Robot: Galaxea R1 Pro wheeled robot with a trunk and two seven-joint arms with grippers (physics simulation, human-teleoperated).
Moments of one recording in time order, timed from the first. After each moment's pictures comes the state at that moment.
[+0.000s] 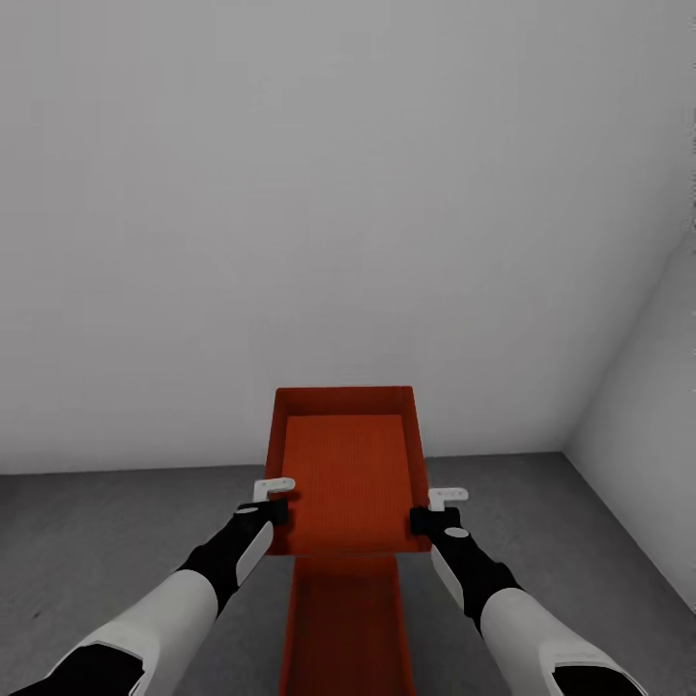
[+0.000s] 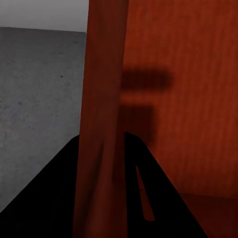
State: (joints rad) left arm -0.77 -0.10 -0.21 -0.43 0.30 0.24 0.28; right arm -0.73 0.12 -0.04 -0.37 0.10 0.04 -0.12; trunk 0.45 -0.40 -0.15
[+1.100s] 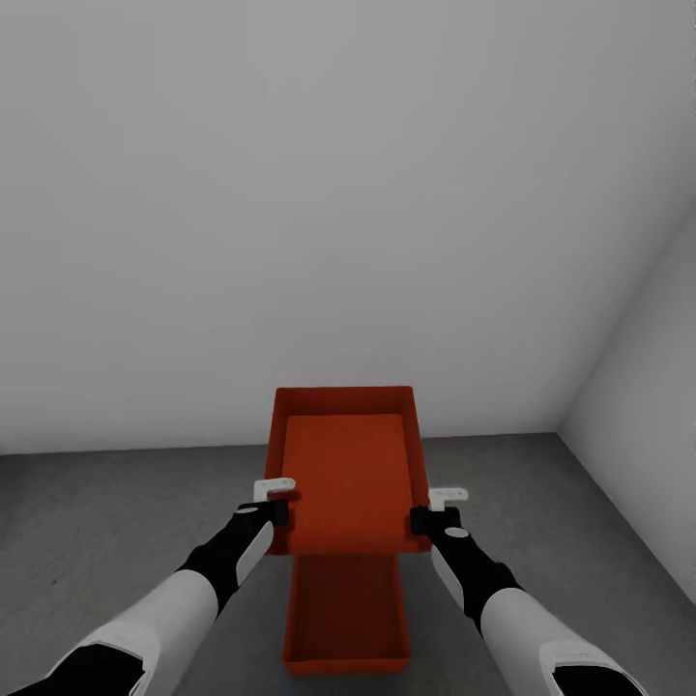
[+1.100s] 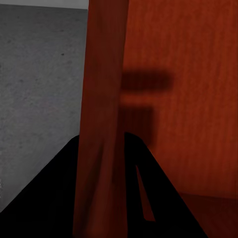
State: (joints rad) left arm -0.77 -0.10 -0.21 -0.43 0.30 0.24 0.28; right arm -0.73 0.12 -0.04 -0.37 0.10 0.04 -0.12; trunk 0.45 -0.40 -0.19
